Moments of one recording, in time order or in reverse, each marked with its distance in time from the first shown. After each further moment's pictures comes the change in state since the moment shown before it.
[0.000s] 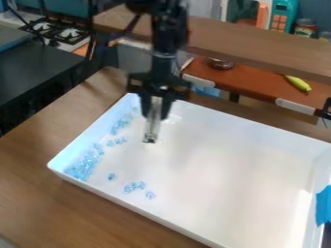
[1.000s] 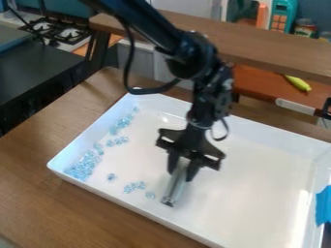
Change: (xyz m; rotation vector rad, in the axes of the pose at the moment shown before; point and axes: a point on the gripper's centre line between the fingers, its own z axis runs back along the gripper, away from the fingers) arm -0.056 -0.038 -0.060 0.111 -0.003 -0.201
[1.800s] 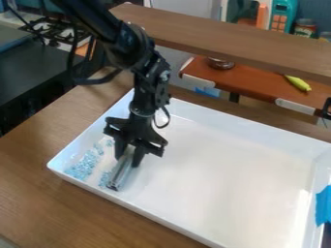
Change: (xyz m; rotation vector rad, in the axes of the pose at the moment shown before) arm 0.008 0.090 -0.023 0.061 -0.010 0.039
